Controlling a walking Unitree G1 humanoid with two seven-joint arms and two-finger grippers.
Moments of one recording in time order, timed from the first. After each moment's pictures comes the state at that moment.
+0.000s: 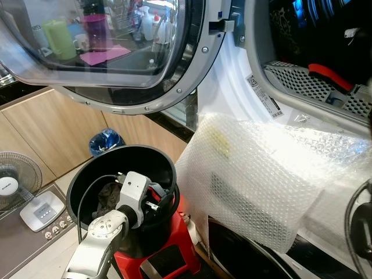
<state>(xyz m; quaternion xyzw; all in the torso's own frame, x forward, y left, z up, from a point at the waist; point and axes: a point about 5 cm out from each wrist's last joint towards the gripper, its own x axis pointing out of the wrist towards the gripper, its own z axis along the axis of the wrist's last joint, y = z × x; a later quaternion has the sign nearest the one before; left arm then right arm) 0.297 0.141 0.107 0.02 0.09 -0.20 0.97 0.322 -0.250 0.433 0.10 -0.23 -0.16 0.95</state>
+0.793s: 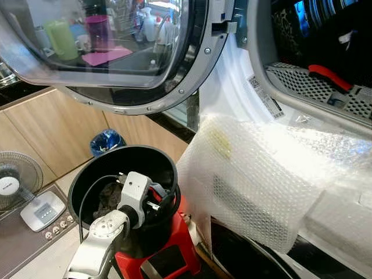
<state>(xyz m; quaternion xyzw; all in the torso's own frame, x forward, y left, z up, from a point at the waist) 0.297 0.140 0.105 0.02 0.09 -0.21 0.97 0.280 -0.278 0.381 -0.05 -0.11 -0.20 0.97</state>
